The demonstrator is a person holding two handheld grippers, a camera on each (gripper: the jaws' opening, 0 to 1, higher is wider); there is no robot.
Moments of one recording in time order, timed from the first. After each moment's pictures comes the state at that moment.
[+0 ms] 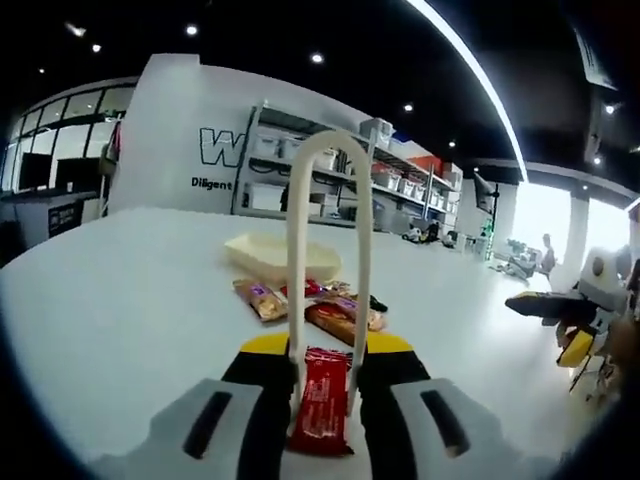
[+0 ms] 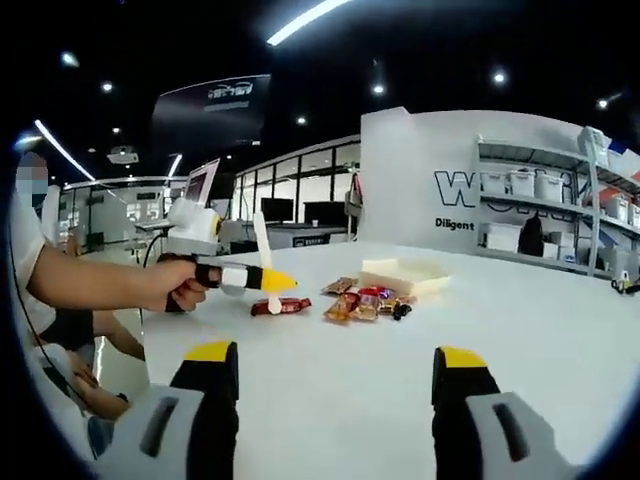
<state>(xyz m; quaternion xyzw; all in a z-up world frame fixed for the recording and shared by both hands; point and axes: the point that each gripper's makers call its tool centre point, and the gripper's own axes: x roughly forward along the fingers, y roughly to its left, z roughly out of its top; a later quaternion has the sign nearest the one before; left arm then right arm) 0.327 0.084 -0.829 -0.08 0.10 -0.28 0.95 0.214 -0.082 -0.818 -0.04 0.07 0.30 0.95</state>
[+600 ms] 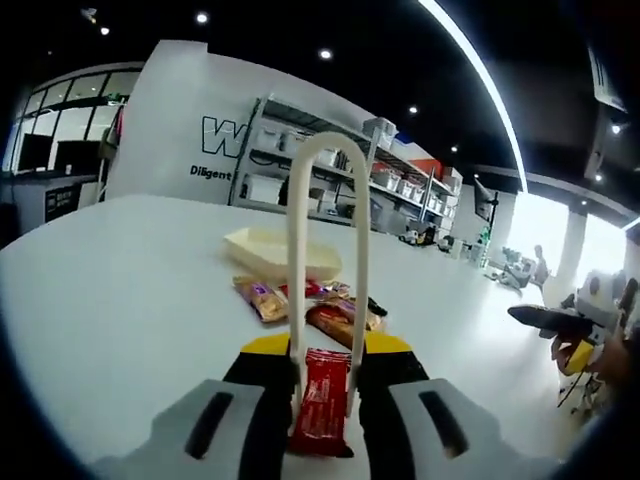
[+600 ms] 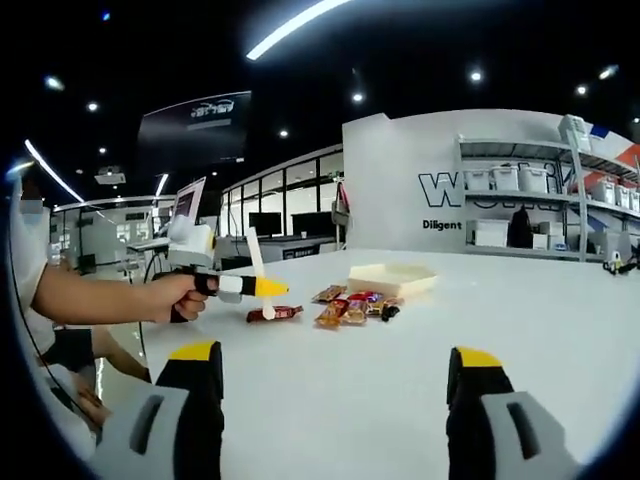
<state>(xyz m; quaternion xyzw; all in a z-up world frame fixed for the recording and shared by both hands) 0.334 0.083 -0.822 -0.11 0.12 -0.29 0.94 0.207 -0.094 -0.814 -0.01 0.06 0.29 0.95</state>
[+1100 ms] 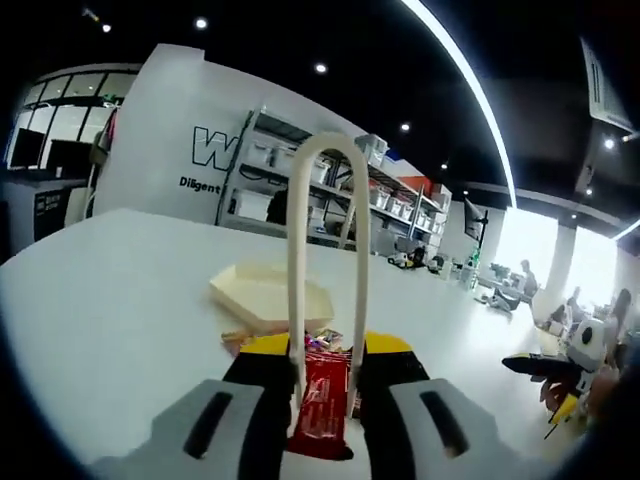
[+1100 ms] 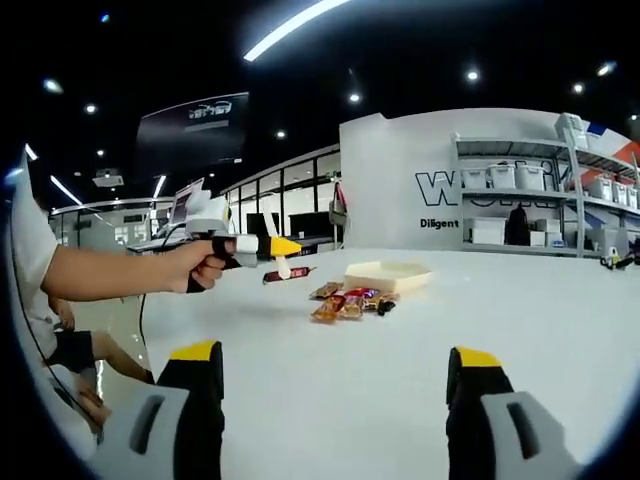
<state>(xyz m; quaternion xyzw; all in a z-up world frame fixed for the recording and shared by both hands) 0.367 0.068 -0.767 -0.12 0.09 -0.32 0.94 0.203 -0.104 -0.818 0.00 0.07 0.28 0.96</state>
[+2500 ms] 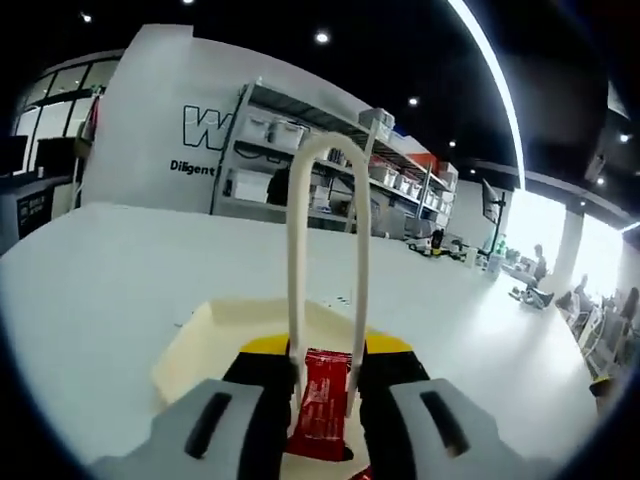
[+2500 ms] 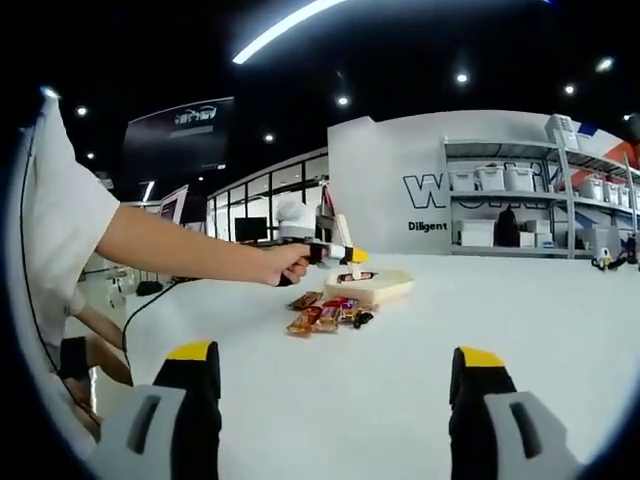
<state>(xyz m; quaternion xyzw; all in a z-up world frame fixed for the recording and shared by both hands) 0.554 -0.007 -0.800 -0.08 0.14 -0.31 0.94 0.230 -0.124 -0.807 0.01 0.06 0.26 0.96</state>
